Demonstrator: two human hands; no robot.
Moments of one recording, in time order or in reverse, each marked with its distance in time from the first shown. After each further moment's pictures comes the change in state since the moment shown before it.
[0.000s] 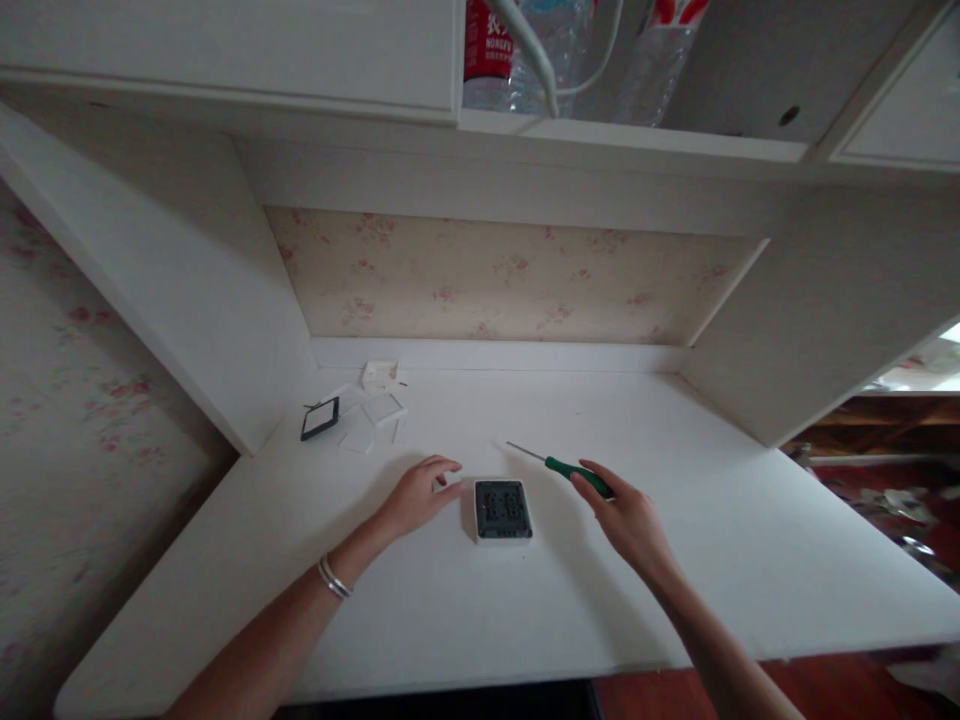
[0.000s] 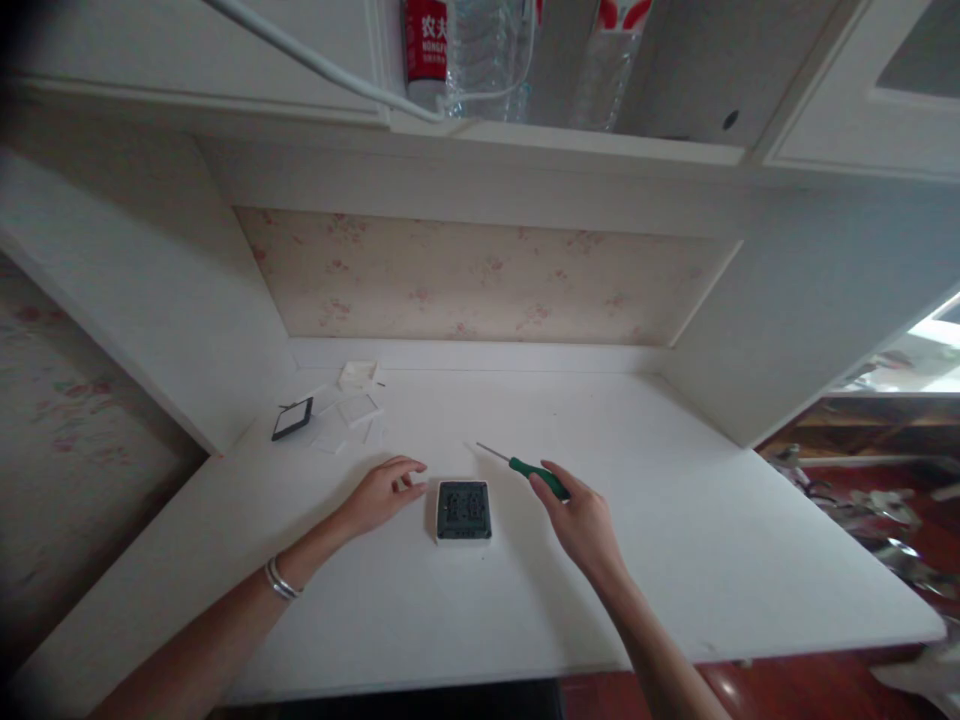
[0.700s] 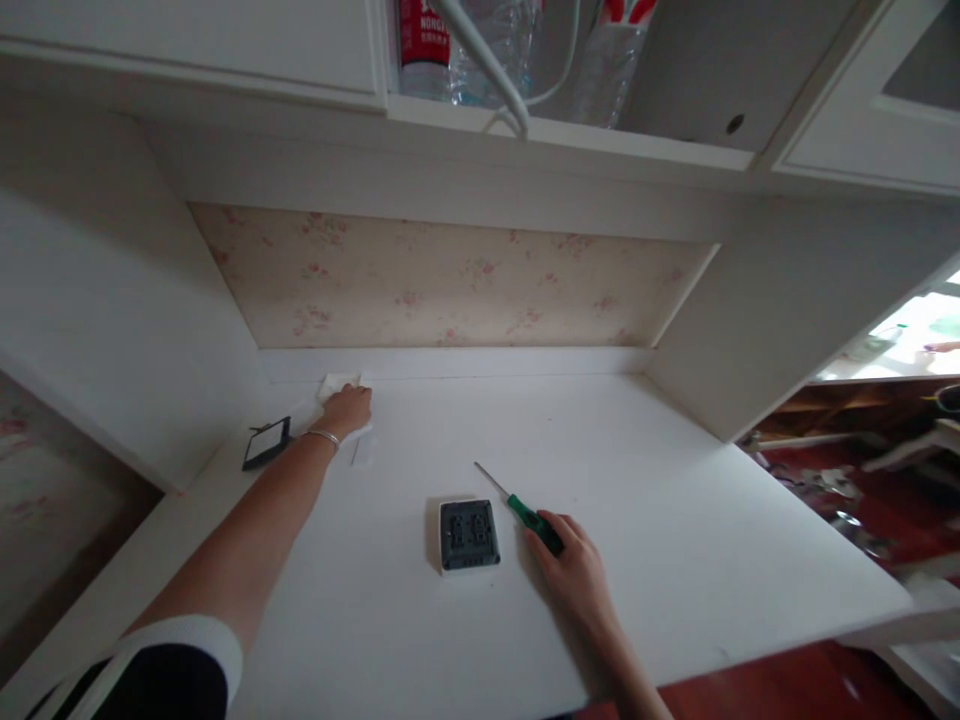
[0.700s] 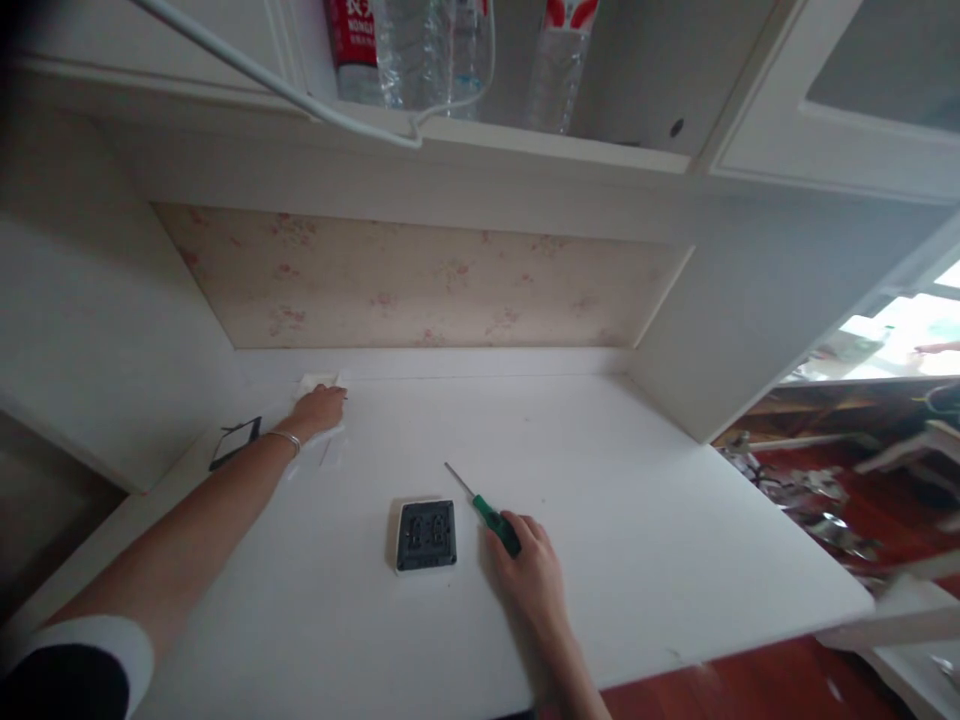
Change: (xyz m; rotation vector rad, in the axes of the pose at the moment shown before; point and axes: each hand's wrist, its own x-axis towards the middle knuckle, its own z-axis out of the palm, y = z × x) left_hand 0.162 -0.117 -0.093 0.868 -0.065 -0.284; right_hand -0.023 0.050 0.052 -0.076 0.015 -0.088
